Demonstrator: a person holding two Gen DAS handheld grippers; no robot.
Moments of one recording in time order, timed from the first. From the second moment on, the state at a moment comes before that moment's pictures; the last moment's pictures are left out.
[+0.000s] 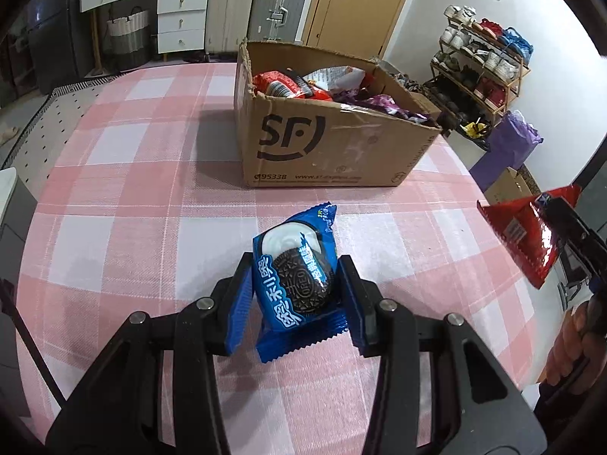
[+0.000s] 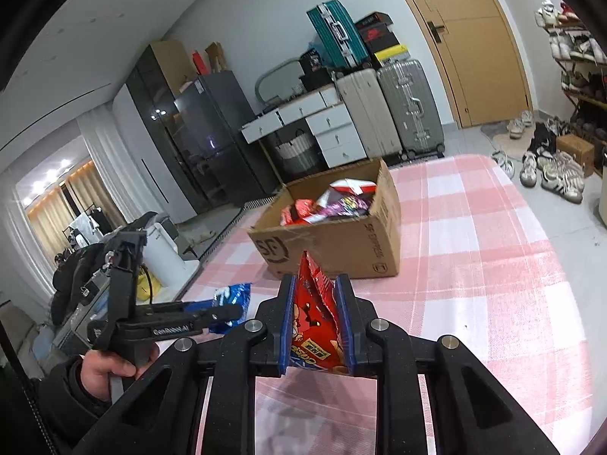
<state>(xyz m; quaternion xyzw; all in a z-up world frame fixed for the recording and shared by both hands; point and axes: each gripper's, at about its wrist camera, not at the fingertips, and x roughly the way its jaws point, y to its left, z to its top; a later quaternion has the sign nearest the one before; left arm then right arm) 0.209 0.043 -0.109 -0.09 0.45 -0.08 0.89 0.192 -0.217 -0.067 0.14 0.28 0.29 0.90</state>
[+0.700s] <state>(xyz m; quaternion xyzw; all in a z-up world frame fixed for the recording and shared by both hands) 0.157 0.054 -0.040 -0.08 0.39 -0.09 0.91 0.156 -0.208 -0.022 0.13 0.24 0.31 0.91</state>
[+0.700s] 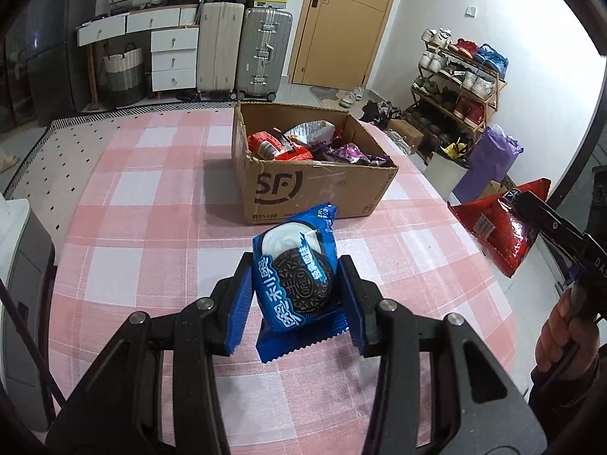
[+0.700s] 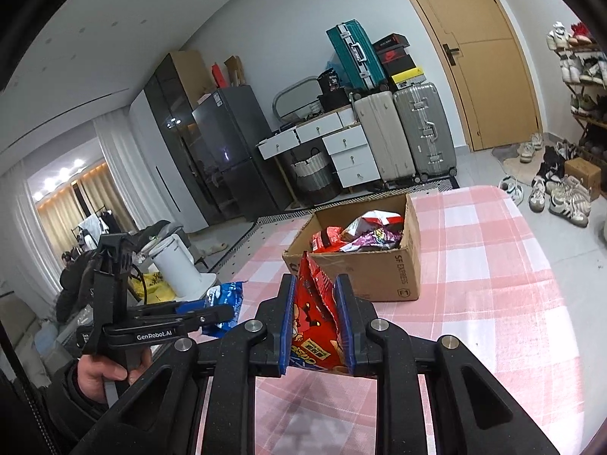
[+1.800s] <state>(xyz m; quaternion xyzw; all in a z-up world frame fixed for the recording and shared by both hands) 0.310 0.052 0.078 -0.06 0.36 -0.11 0.92 0.306 -0.178 0.071 0.10 0.21 0.34 0.91</state>
